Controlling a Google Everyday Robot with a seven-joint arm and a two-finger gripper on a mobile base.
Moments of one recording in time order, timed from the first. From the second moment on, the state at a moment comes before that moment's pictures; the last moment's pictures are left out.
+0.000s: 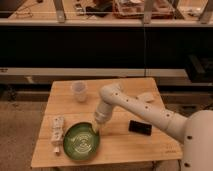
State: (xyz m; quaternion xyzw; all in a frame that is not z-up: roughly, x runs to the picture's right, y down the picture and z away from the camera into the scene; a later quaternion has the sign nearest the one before) arm -0.049 0.204 0.818 -0.10 -0.49 -0.71 0.50
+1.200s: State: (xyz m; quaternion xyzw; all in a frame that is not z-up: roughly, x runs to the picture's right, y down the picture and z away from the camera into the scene) arm 0.123 0.199 0.780 -0.19 -0.39 -0.64 0.63
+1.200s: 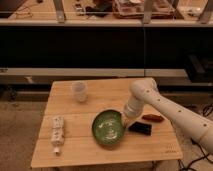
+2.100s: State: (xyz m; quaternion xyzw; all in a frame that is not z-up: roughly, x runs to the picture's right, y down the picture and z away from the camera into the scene) arm -0.040 0.230 0.762 -0.10 -0.50 -0.73 0.45
